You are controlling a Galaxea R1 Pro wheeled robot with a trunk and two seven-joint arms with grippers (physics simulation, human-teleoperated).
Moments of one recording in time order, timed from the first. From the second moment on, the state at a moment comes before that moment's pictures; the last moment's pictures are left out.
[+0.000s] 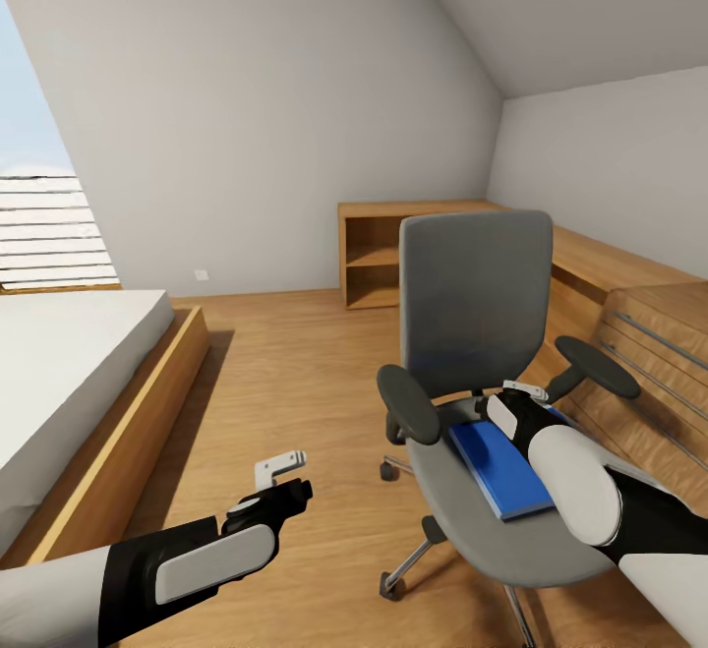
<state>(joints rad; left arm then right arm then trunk) -0.79 0.34 -1.38 -1.40 1.62 -0.11 1.11 -1.11 -0.05 -0.38 -0.13 0.13 0.33 -0.36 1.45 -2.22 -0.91</state>
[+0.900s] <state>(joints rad) -0.79 0.34 -1.40 -1.40 1.62 -0.11 1.11 -1.11 -0.05 -0.36 -0.13 0.13 0.33 -0.35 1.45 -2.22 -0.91</state>
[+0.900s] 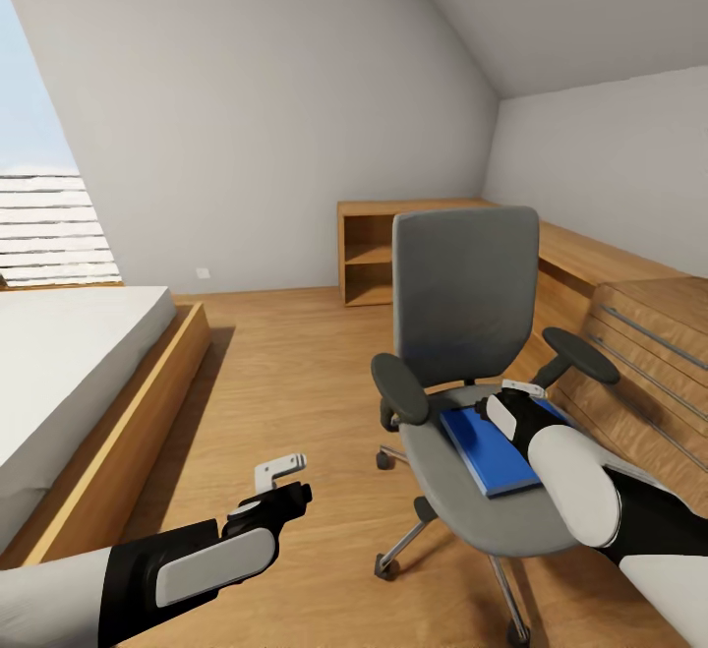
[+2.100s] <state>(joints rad) -0.79 0.34 -1.40 -1.40 1.62 -0.11 1.11 -1.11 -0.05 -0.36 -0.13 0.13 0.33 -0.35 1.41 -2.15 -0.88</state>
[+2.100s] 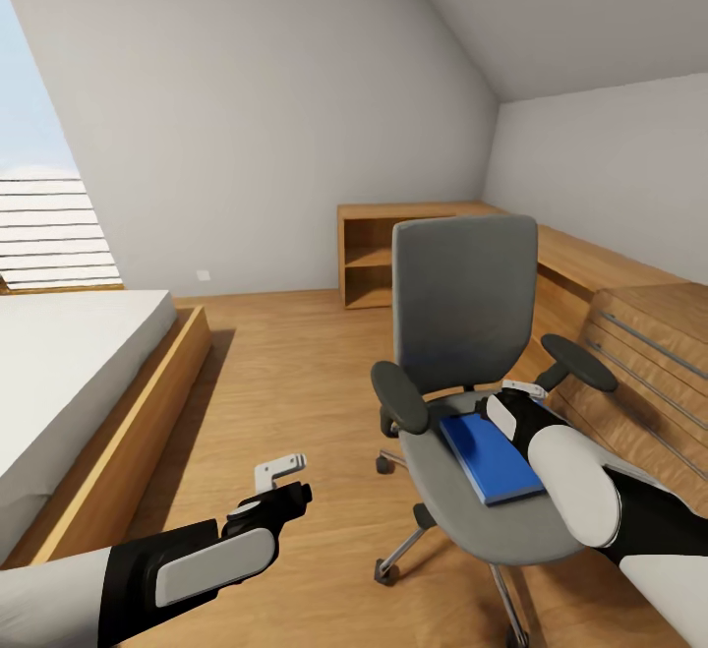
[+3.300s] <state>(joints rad) -0.79 0.34 -1.41 -1.40 1.62 -0.11 1.11 -1.11 -0.05 -0.35 -0.13 0.13 0.33 -0.35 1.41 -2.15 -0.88</state>
